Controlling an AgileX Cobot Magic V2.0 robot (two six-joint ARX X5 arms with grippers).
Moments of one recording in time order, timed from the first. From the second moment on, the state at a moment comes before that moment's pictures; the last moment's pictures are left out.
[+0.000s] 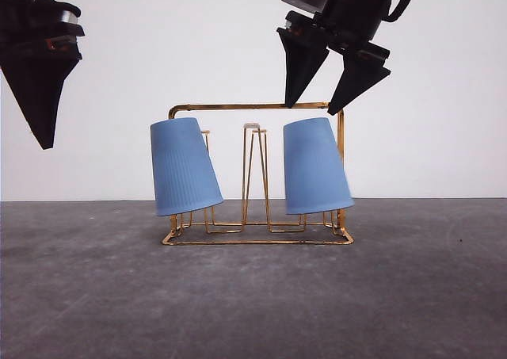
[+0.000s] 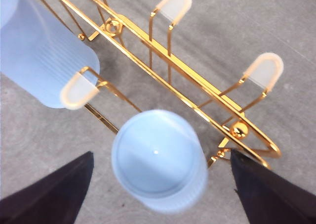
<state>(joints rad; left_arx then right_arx) -0.28 1.44 1.24 -1.08 0.02 -0.02 0.43 1.77 1.65 -0.82 -0.18 -0.15</state>
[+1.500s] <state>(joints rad) -0.08 1.44 1.24 -0.99 0.10 0.01 0.04 1.08 0.95 -0.72 -0.16 0.02</state>
